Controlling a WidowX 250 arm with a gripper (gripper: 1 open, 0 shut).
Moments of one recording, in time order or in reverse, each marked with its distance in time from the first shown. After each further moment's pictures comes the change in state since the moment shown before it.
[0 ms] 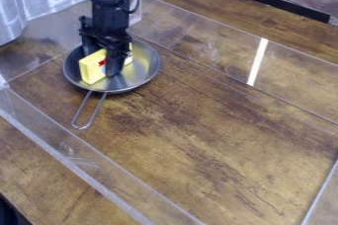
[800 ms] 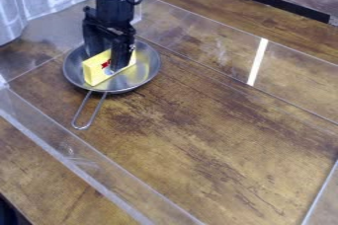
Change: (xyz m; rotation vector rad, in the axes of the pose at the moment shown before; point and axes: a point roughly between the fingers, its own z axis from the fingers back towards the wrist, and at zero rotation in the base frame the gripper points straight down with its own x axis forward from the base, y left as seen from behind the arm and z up) arm -0.002 -0.010 0.018 0.025 0.013 -0.050
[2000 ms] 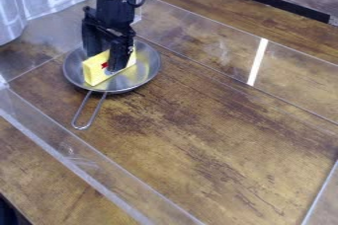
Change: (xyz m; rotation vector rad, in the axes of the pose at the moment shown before) arm -0.010 -0.004 0.002 0.014 0.080 -0.016
